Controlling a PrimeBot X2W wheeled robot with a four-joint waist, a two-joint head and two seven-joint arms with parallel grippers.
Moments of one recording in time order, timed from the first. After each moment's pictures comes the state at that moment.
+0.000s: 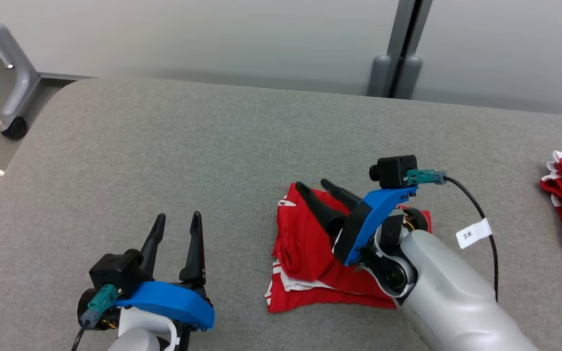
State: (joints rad) left arm -0.20 0.31 -0.56 0.17 -0.71 0.22 -0.23; right arm -0.67 -0.05 0.60 0.73 0.88 0.13 0.08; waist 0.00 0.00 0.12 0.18
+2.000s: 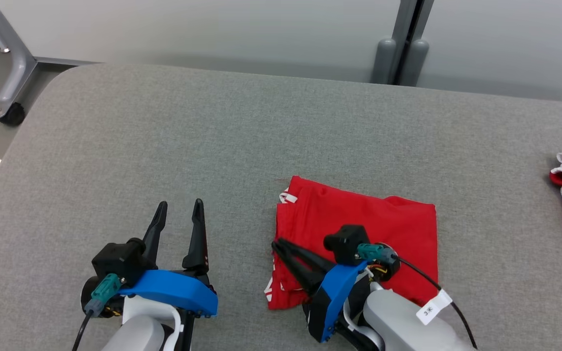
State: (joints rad) left arm -0.24 0.28 -0.55 0.22 -0.70 0.20 -0.26; right arm -0.59 -0.05 0.90 0.76 0.65 0.13 -0.19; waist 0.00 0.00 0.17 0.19
